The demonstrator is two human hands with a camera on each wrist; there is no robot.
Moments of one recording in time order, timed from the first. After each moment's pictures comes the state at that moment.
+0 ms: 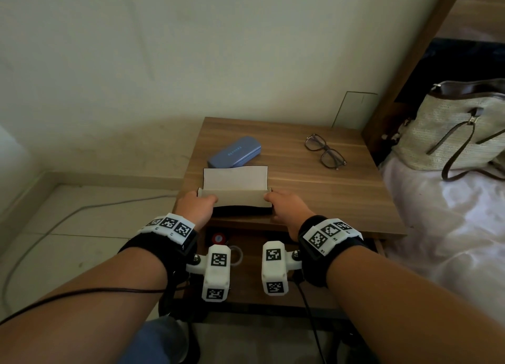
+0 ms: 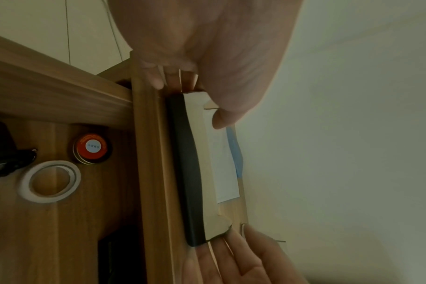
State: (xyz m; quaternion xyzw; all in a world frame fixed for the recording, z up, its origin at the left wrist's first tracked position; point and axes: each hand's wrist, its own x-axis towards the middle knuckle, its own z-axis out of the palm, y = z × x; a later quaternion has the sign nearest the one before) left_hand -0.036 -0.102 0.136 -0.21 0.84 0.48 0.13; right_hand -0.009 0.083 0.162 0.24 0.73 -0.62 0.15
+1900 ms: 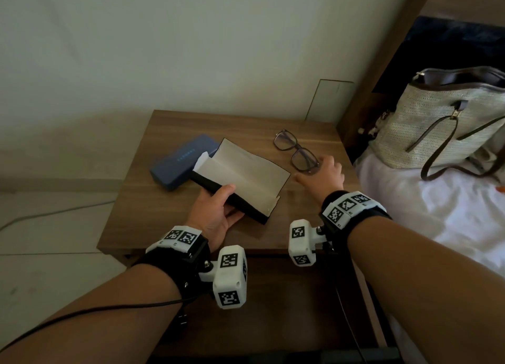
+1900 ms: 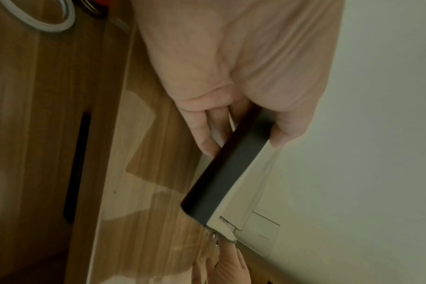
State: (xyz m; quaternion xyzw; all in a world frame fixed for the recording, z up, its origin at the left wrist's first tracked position) left_hand -0.082 0.025 0.106 -0.15 0.45 0.86 0.18; right_hand -0.112 0.245 0.125 0.29 0.90 -0.32 -0.01
